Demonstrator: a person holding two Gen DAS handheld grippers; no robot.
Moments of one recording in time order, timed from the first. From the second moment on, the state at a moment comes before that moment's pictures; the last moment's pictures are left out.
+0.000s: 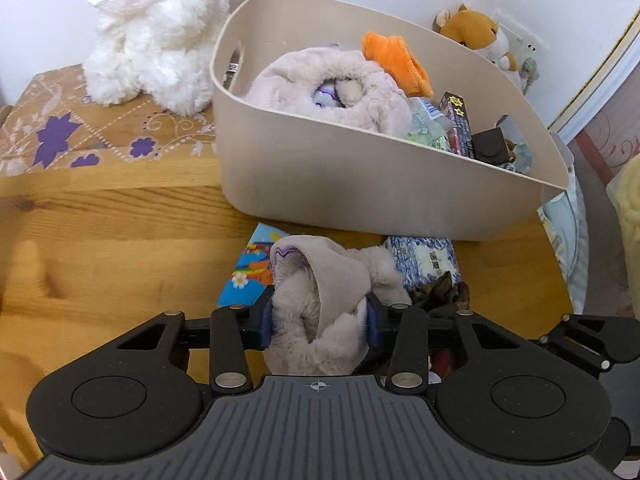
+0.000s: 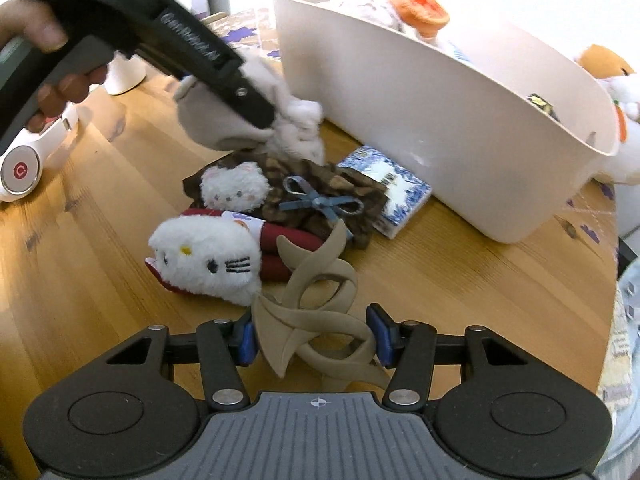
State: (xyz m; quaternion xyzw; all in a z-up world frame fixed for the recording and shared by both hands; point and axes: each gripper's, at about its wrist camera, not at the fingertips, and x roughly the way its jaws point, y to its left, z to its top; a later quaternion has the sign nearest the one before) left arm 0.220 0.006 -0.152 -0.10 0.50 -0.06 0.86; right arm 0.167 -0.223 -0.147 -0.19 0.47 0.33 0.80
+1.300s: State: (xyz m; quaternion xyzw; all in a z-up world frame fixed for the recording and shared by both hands) left arm 0.253 0.048 -0.016 -0.11 0.33 -0.02 0.94; right arm 0.292 -0.277 -0.016 -0.16 0.32 0.21 0.91
